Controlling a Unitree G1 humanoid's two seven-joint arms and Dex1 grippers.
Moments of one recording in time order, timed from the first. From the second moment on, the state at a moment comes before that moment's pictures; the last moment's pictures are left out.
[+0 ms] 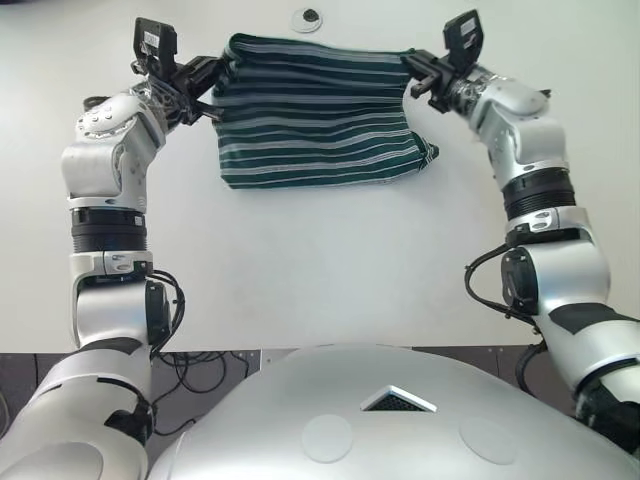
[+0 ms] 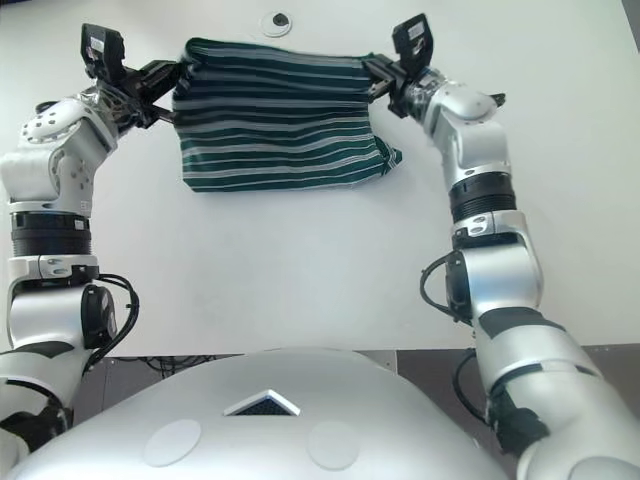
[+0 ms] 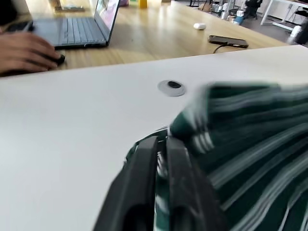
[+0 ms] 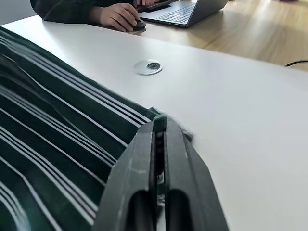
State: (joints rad) left arm -0.49 0.46 0.08 0.39 -0.35 0.50 -0.50; right arm -0.68 -0.28 0.08 0.75 0.20 0.20 0.59
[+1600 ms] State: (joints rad) left arm -0.32 0.49 -0.19 0.21 -0.03 0.21 -0.62; right arm -0.34 -0.52 0.38 -0.21 0.12 0.66 1.16
